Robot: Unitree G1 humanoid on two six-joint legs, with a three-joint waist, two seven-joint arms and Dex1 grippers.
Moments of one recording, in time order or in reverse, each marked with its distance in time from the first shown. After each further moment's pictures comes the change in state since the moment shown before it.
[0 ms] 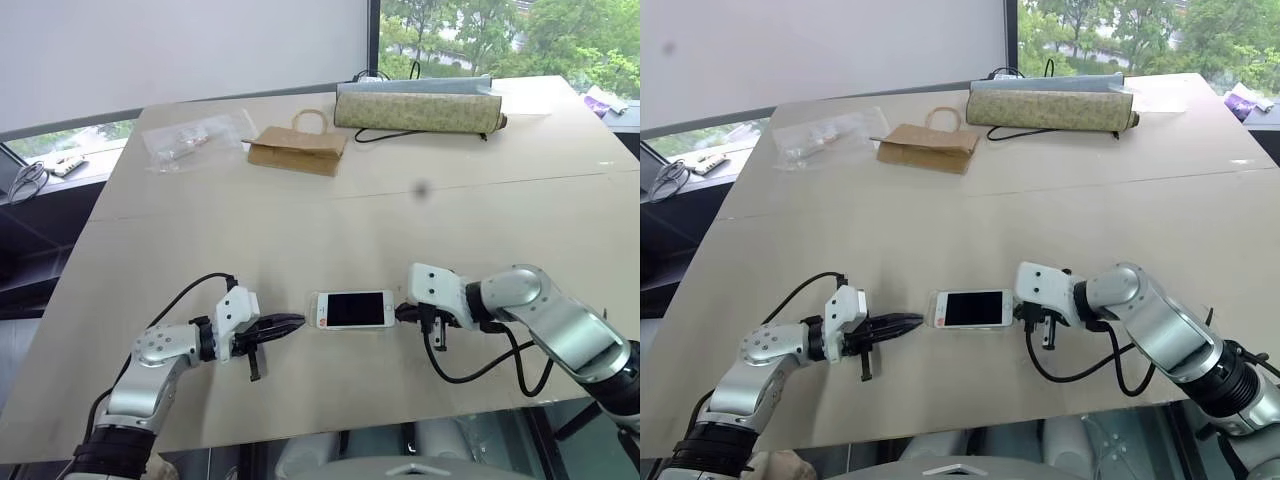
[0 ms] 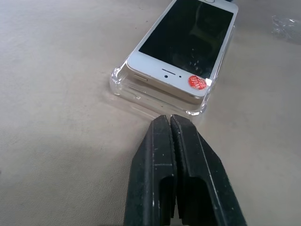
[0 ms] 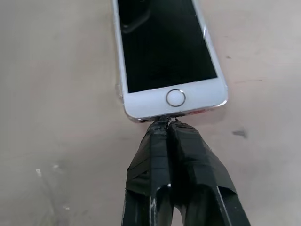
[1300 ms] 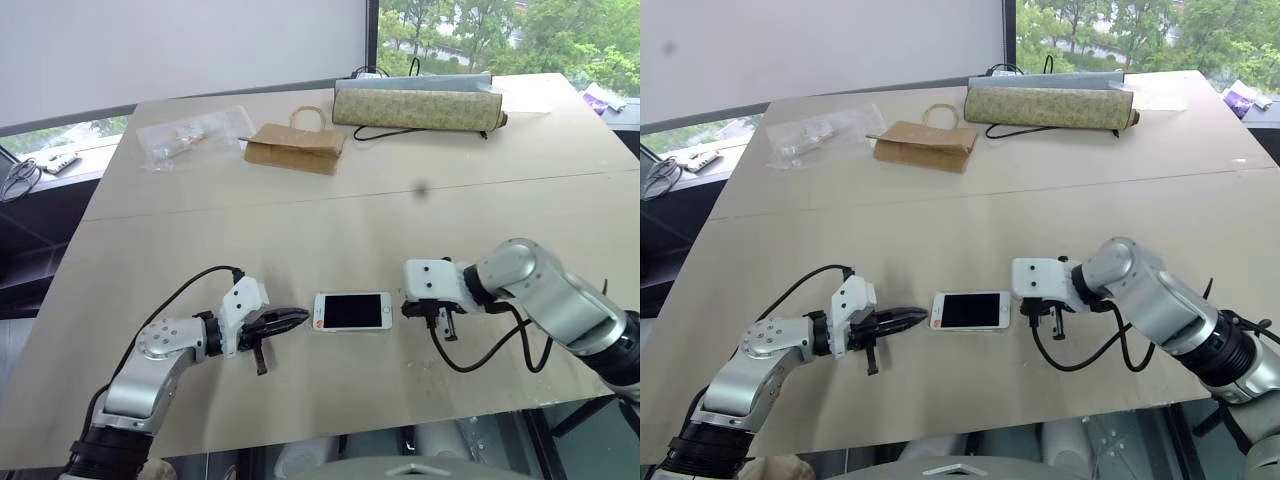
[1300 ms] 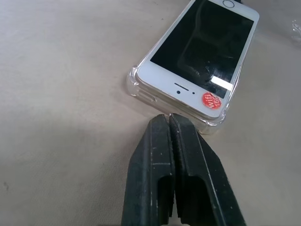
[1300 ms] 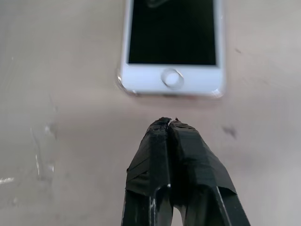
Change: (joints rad) left arm 0.004 0.023 0.001 -0.165 0.002 0.220 0.088; right arm -0.142 -0.042 0.021 0.053 -0.062 0.009 0.188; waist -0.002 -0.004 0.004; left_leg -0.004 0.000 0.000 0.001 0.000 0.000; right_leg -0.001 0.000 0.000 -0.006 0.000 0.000
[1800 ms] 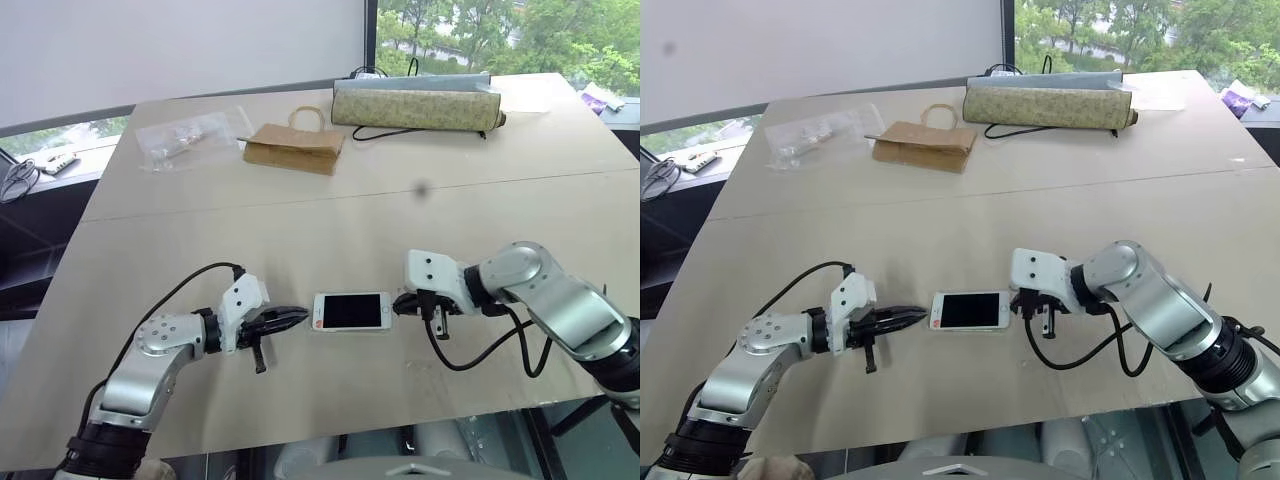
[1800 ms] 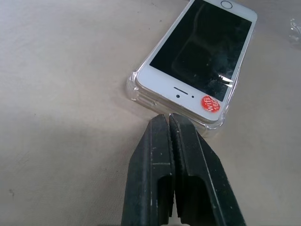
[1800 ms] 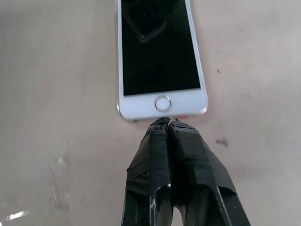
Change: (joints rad) left arm -0.013 0.013 0.000 -0.018 0.000 0.024 -0.006; right arm 0.022 0.063 -0.021 -0.034 0.076 0.068 -0.089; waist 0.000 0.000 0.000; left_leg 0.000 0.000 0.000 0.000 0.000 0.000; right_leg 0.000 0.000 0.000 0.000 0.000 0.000
